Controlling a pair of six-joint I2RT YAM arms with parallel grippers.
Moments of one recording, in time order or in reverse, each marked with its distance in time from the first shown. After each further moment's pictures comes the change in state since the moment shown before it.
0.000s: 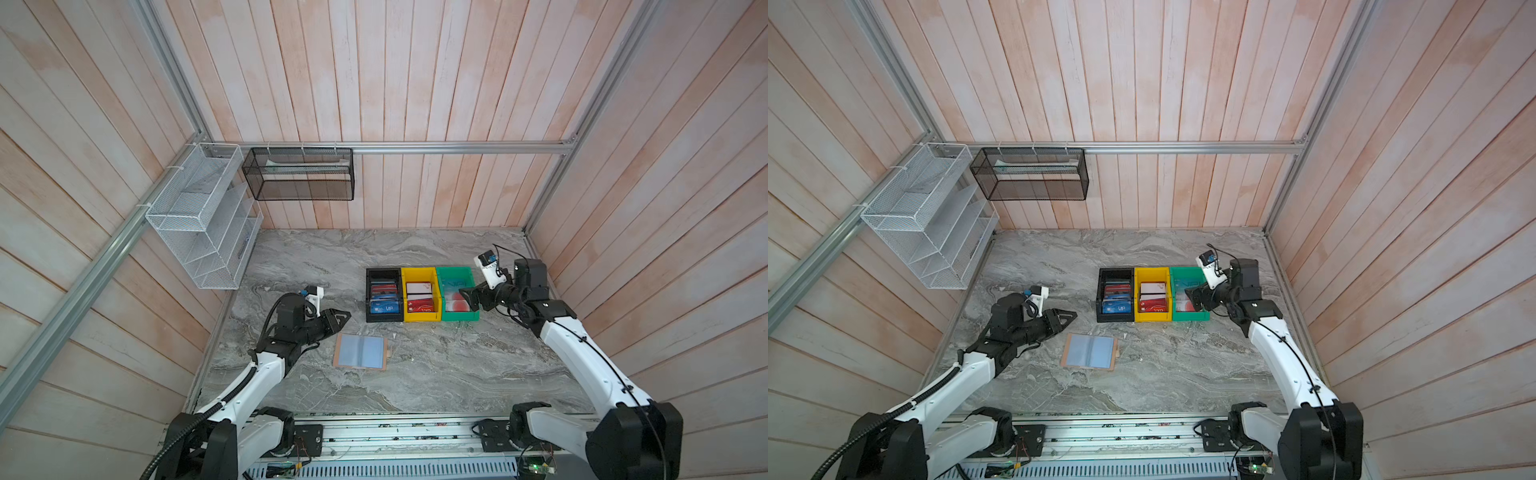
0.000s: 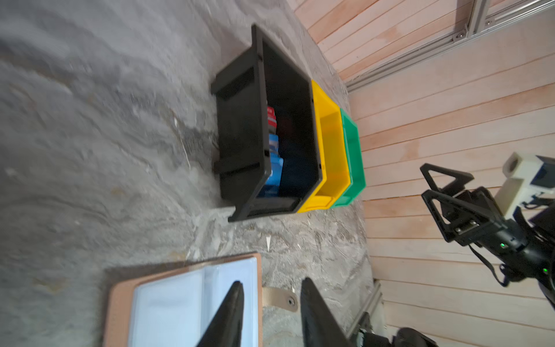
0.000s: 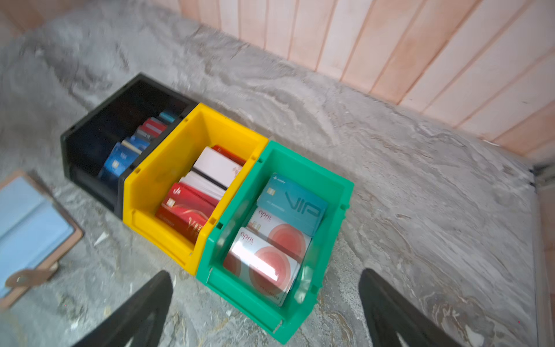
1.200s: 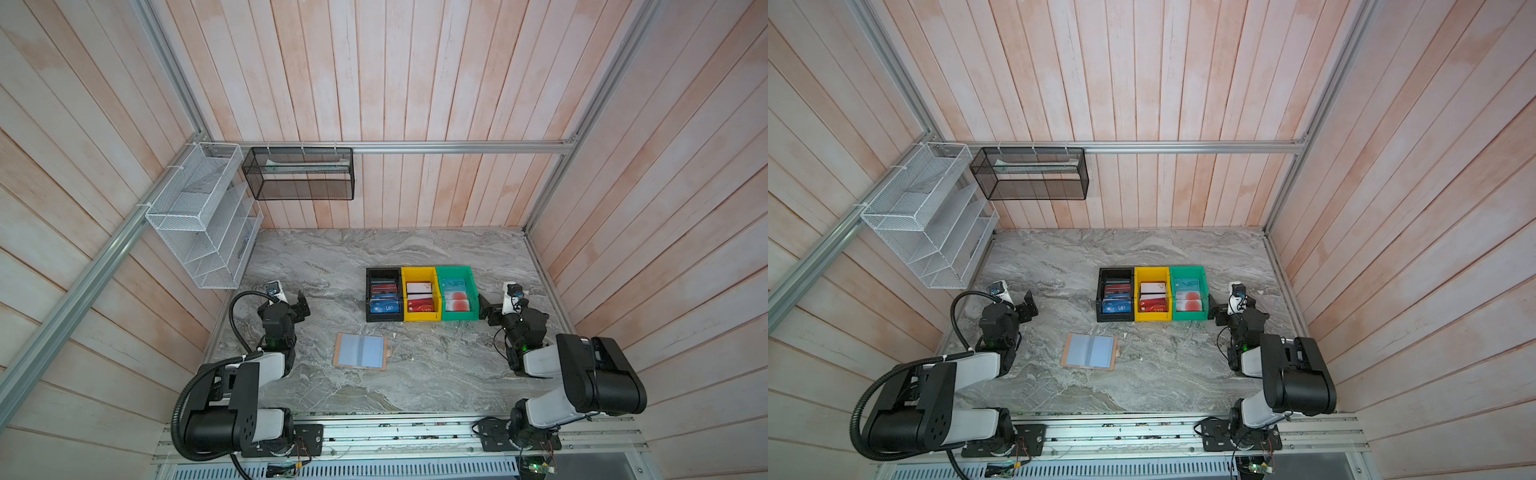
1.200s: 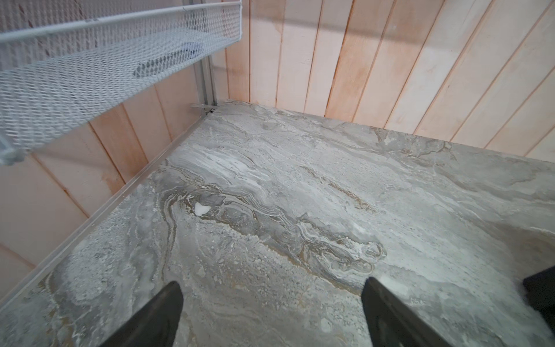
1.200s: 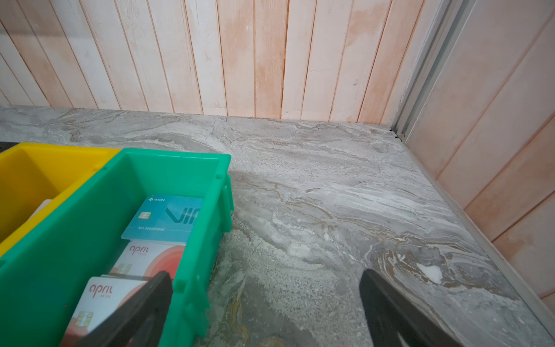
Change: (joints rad) left arm 0.217 0.327 -0.230 0.835 -0.702 0.554; right arm -0.146 0.420 -0.585 1.413 0.136 0.198
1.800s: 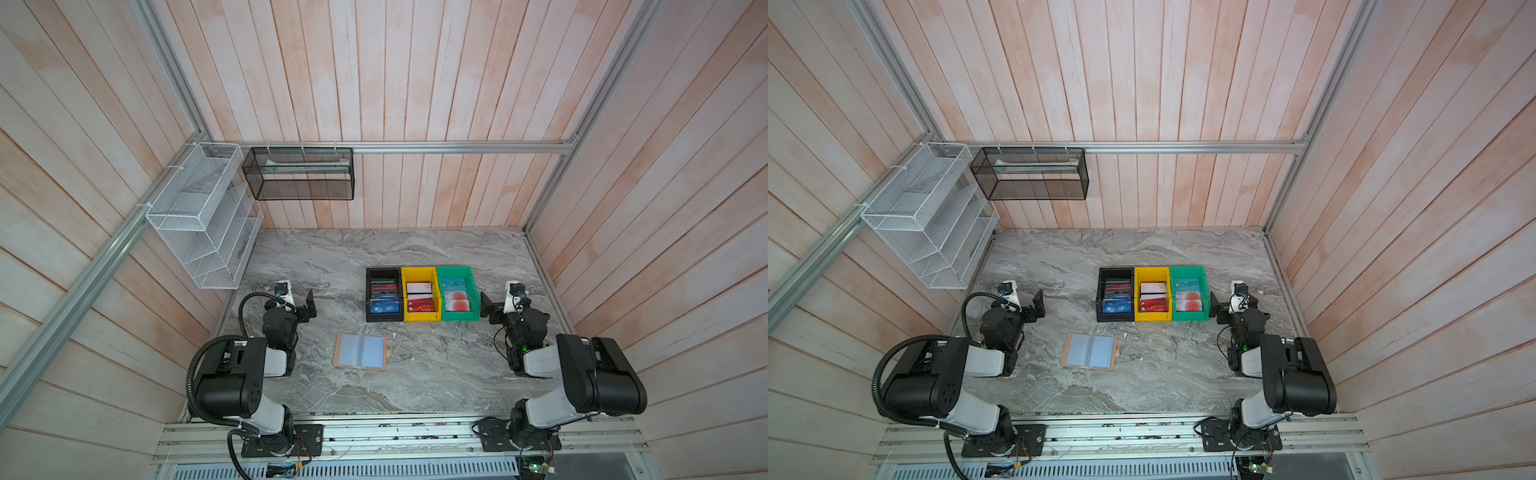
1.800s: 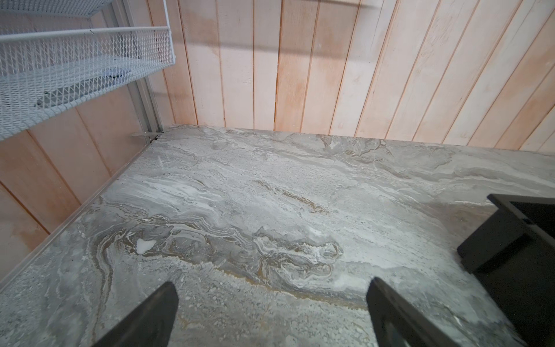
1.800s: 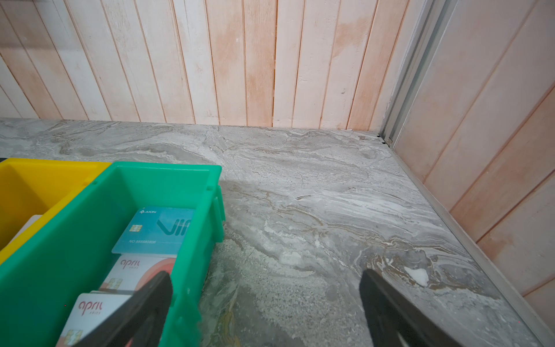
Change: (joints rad) left arm 0.012 0.145 -0.029 0.276 0.188 0.077; right arm 0.000 0.000 0.000 0.016 0.034 0.011
